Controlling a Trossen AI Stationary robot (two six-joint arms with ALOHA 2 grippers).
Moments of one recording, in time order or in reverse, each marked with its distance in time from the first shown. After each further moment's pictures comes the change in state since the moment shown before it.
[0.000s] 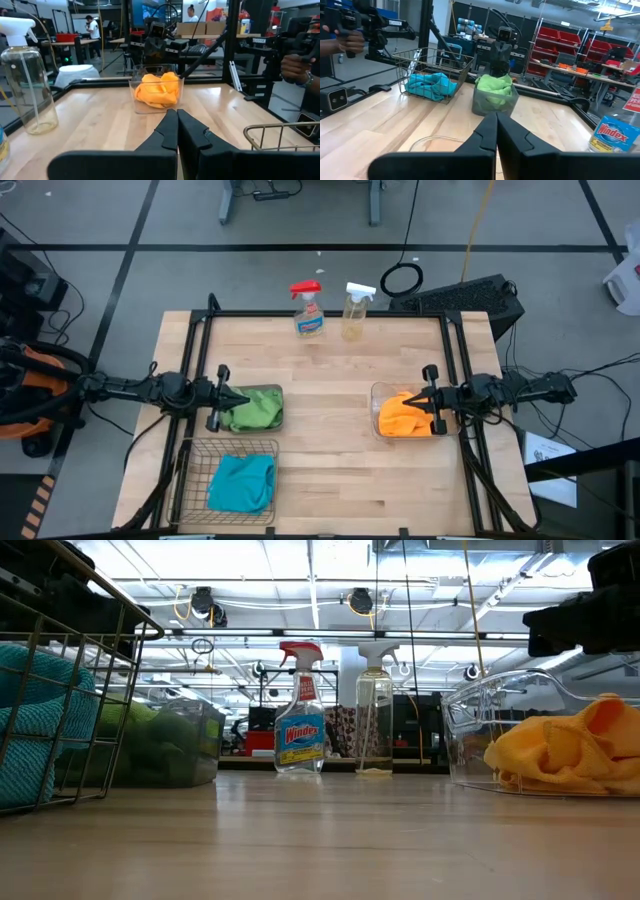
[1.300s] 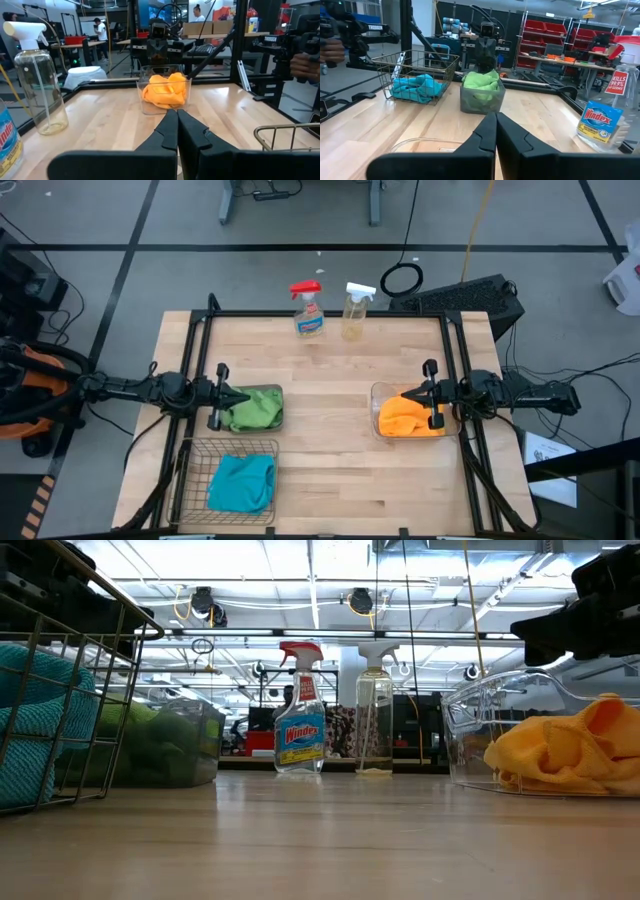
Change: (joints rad) left arm 0.000 0.002 -0.001 0.001 -0.034 0.022; right arm -0.141 0.000 -0.001 -0.005 -0.070 0.084
